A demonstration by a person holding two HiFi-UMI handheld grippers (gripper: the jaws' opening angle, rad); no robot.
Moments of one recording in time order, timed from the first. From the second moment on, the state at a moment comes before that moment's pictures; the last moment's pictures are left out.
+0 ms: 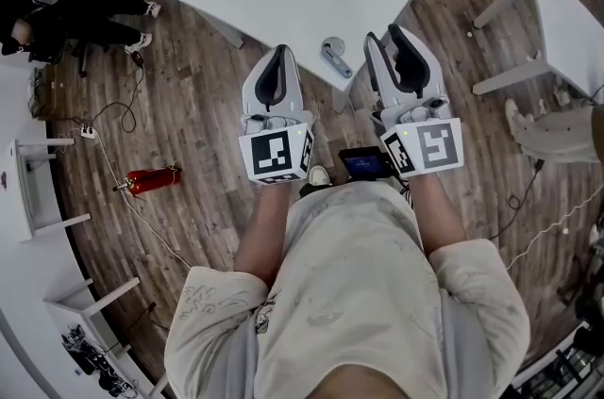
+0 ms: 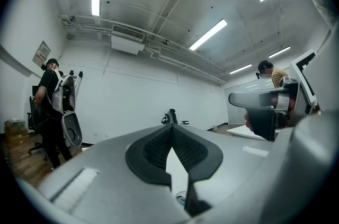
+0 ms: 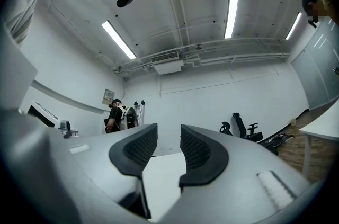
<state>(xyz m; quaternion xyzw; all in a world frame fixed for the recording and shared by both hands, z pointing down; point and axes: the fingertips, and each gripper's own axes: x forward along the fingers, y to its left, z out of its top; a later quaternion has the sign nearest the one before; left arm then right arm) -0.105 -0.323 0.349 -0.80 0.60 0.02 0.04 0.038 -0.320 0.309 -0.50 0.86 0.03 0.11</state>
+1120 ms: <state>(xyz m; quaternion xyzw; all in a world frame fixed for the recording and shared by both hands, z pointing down) -0.088 -0.319 0.360 -0.79 0.61 0.03 0.04 0.056 -0.314 0.328 -0.50 0.86 0.03 0.10</state>
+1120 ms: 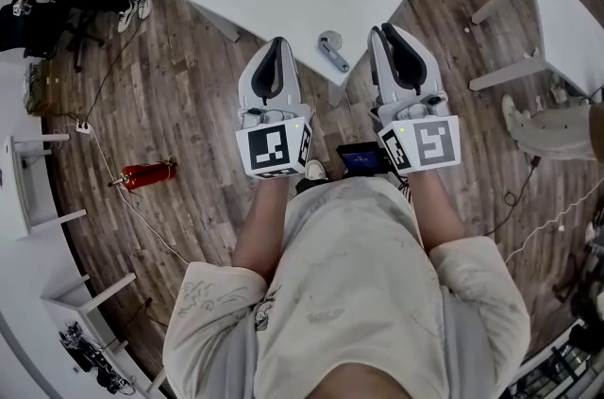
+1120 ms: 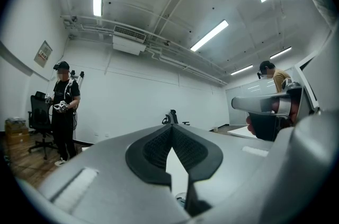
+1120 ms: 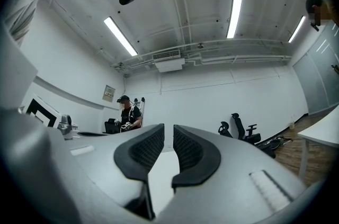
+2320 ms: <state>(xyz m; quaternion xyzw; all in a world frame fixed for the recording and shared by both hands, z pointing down) -0.081 -0.324 0.361 -0.80 0.60 0.03 0.04 0.054 -0.321 0.337 -0.51 0.85 0.03 0.09</state>
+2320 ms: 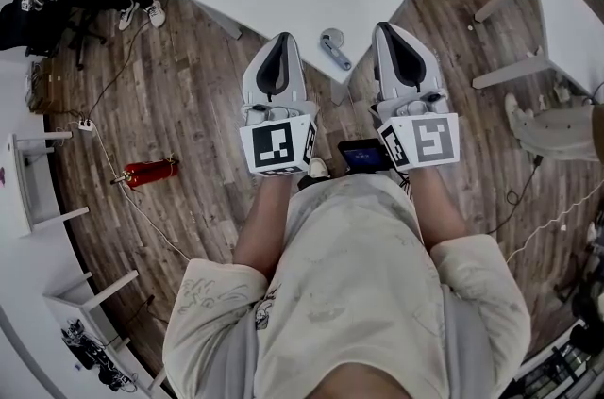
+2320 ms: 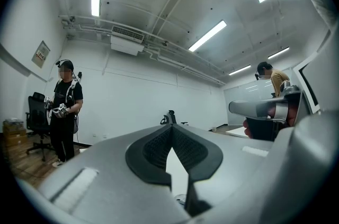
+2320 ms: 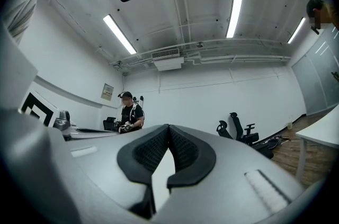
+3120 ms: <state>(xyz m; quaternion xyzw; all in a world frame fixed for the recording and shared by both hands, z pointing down) -0.074 -0.321 0.360 -0.80 0.60 0.03 0.04 0.055 -0.320 0.339 -0.51 0.86 0.04 0.07</state>
